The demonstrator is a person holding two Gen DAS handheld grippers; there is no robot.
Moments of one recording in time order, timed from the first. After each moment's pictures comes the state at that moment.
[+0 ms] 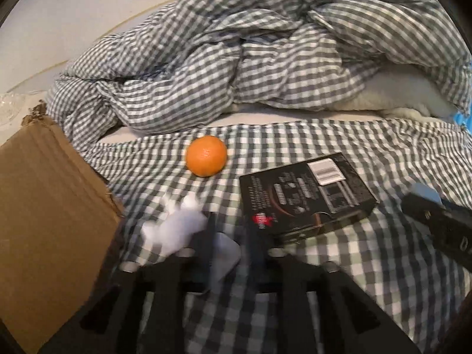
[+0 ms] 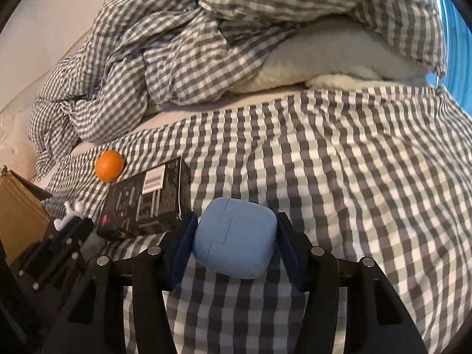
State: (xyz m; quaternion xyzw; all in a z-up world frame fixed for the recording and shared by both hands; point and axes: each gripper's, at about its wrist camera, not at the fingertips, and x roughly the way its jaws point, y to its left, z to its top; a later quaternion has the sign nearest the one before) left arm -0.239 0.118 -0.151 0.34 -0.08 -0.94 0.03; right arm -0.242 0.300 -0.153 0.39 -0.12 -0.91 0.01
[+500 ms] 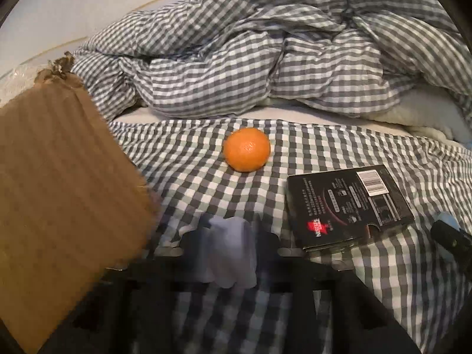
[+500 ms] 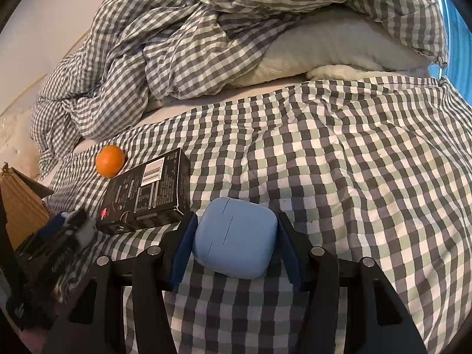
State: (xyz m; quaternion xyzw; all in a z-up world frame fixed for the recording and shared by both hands) left arm -0.248 0.076 -0.151 0.36 -0.03 -0.93 0.05; right arm -0.239 0.301 -0.157 0.39 -0.13 -0.91 0.02
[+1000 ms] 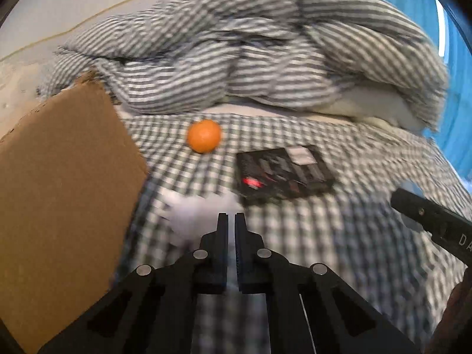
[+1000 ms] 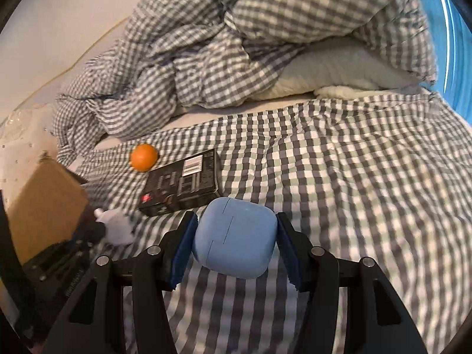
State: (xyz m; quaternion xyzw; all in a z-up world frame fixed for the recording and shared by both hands) left arm -0.177 0.099 -0.120 0.37 -0.02 -0.93 -0.05; right arm -0.175 0.285 -0.108 0.37 -0.12 -0.92 0.04
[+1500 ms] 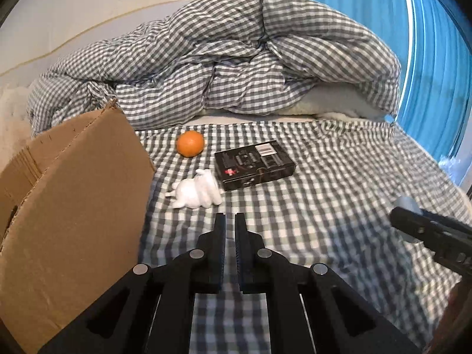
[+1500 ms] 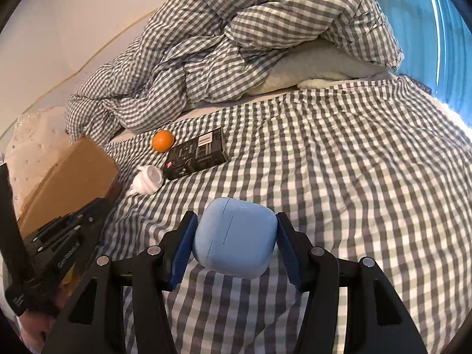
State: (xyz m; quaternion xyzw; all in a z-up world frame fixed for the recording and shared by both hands) left arm -0.114 0.084 -0.094 0.34 -0.05 -0.94 -0.09; right arm -0.084 0.287 -0.095 0.36 -0.14 -0.92 0.05
